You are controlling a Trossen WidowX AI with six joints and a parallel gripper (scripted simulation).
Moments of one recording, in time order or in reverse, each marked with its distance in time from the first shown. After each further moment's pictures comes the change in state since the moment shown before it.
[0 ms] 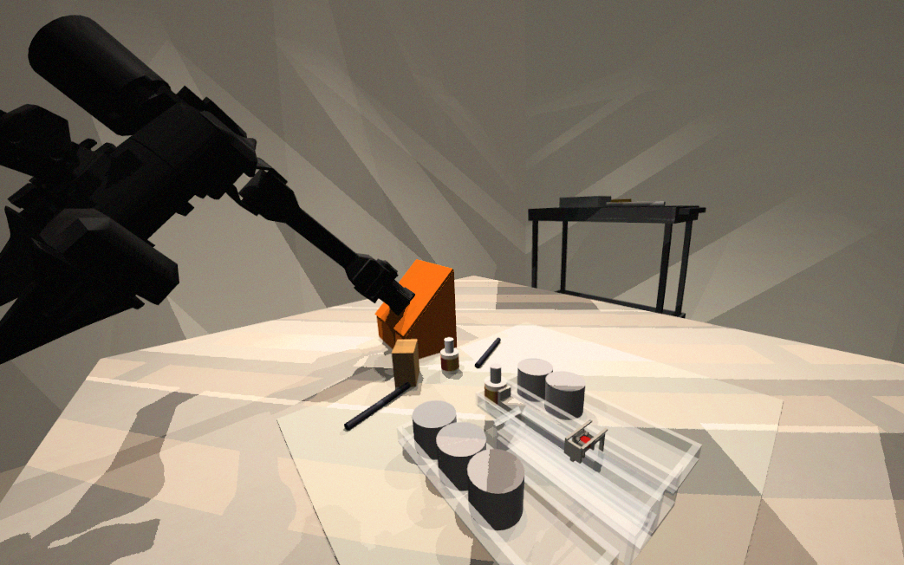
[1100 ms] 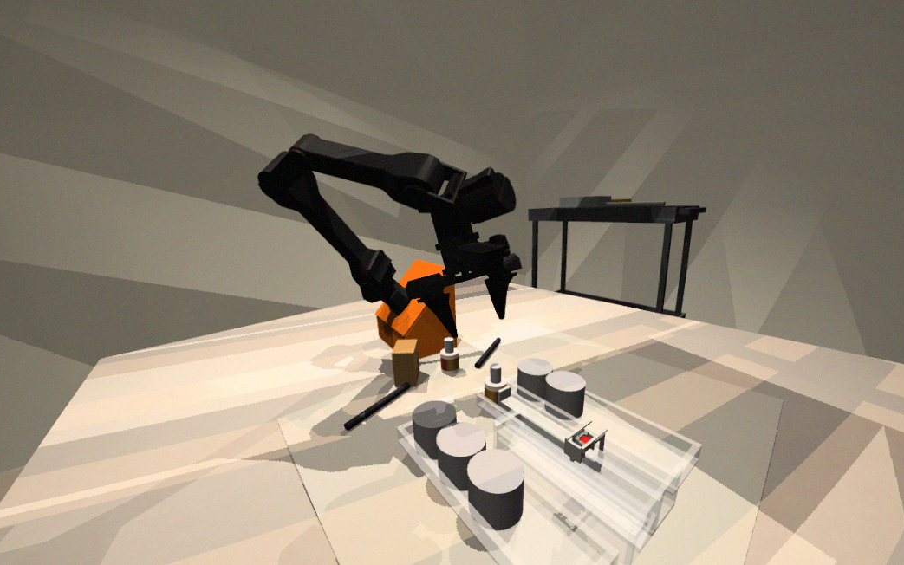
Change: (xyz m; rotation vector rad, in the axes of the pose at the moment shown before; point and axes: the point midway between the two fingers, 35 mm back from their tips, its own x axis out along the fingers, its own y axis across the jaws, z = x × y) arm -0.250 0.154 -0.347 -0.771 0.452 0.806
